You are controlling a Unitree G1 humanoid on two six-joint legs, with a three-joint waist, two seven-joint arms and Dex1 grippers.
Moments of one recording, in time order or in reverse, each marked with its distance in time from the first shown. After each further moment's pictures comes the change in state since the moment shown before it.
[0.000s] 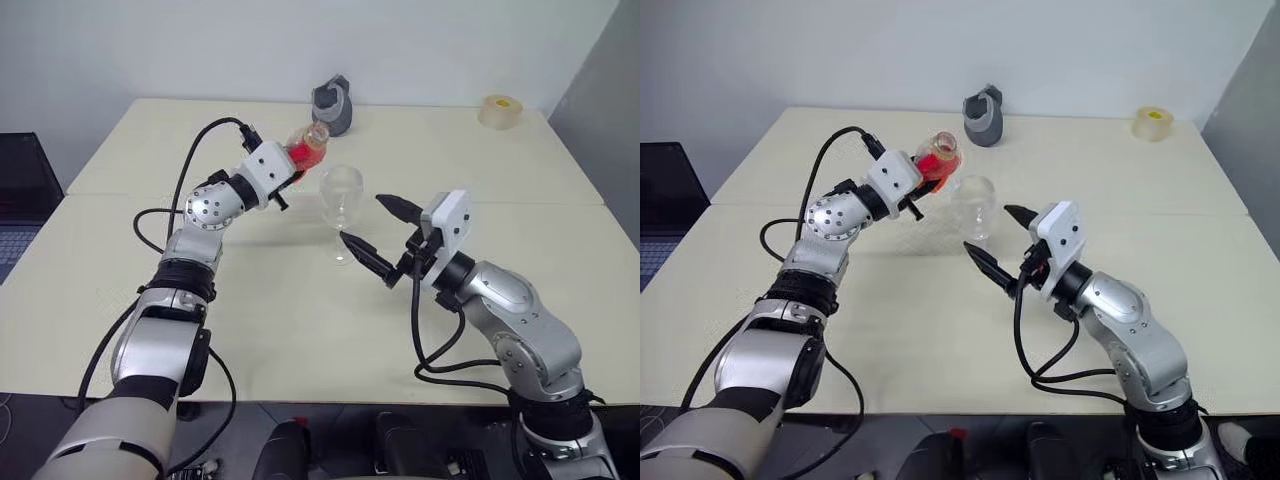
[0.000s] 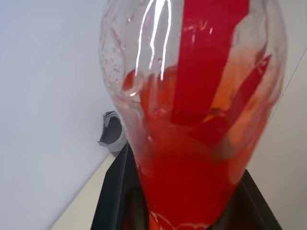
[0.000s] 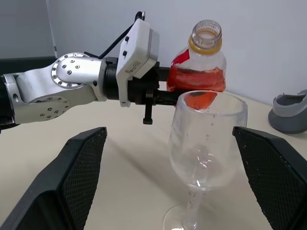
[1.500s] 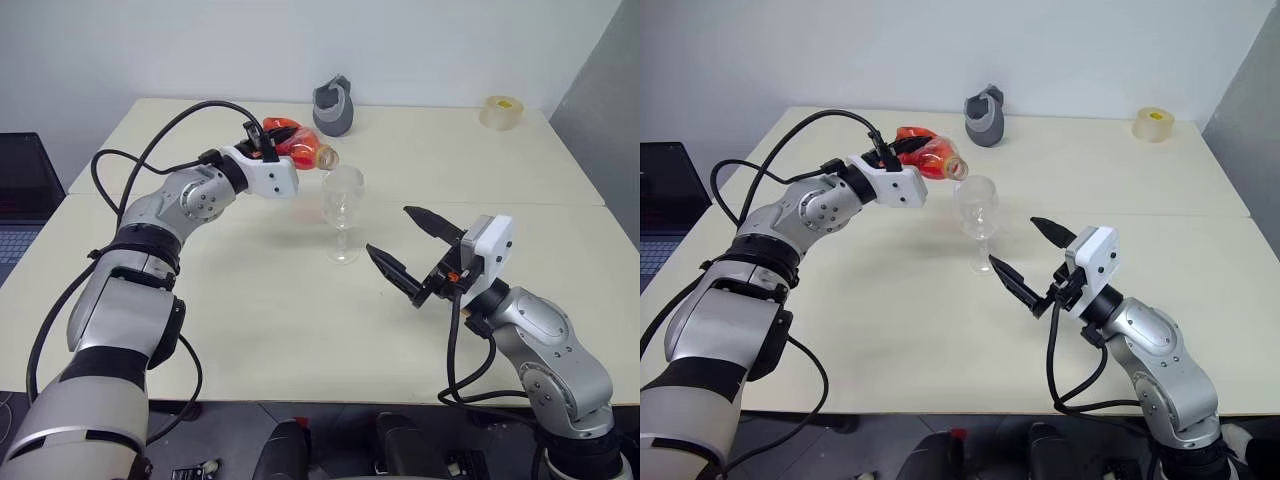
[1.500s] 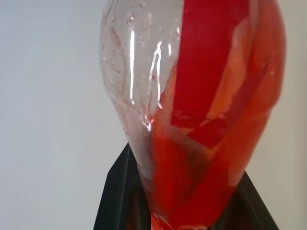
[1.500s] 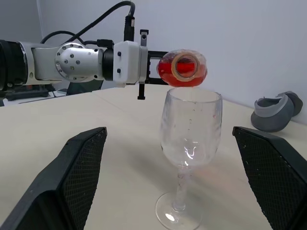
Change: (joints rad) left arm -0.191 0.141 -0.255 0.220 0.467 -0.300 0.492; right arm 0.181 -0.057 -0.089 -0.103 0.042 -0.087 0.041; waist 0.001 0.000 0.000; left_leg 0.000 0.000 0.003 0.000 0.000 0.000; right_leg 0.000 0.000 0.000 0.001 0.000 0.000
